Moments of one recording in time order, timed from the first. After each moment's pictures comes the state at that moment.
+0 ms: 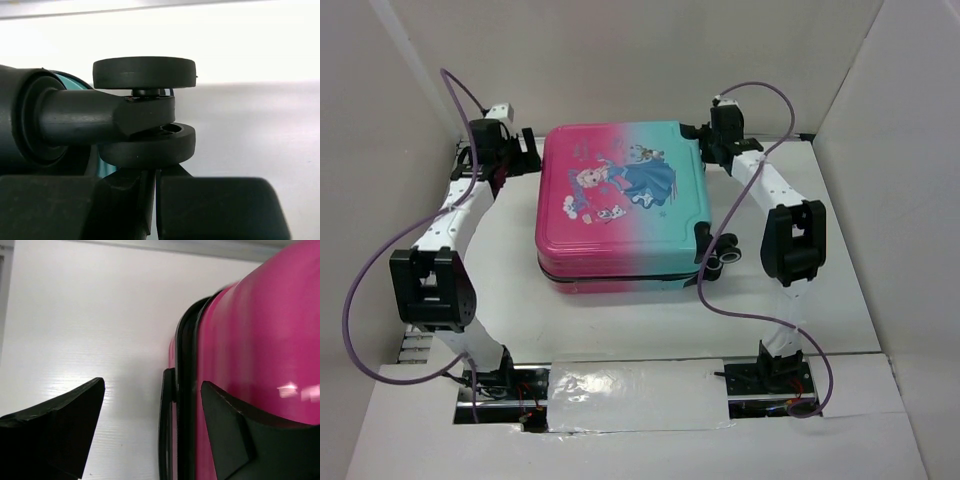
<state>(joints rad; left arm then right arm) 0.01 1.68 1.43 -0.29 0.05 -0.16 0.21 2.04 1.78 -0.36 0.15 0.20</state>
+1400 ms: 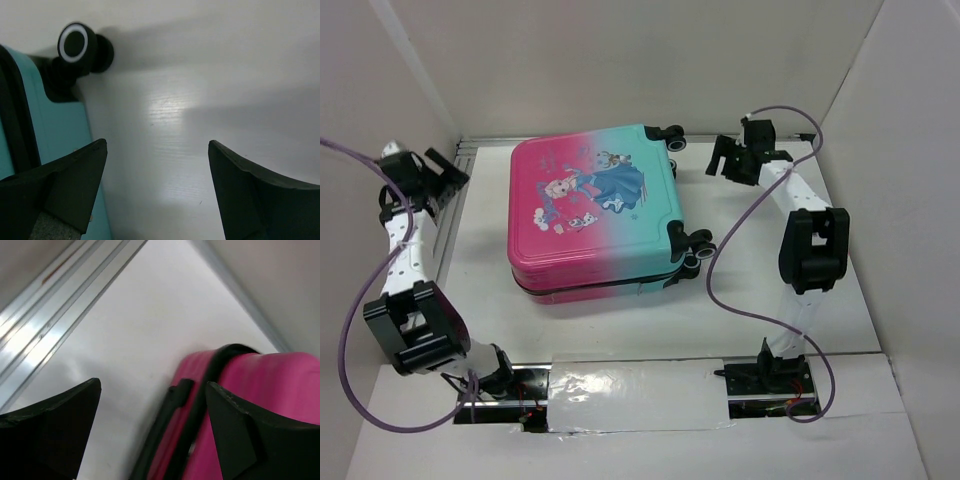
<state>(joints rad) 0.42 1.42 1.26 -0.33 0.12 -0.51 0.06 1.94 1.61 -0.41 -0.13 0.31</state>
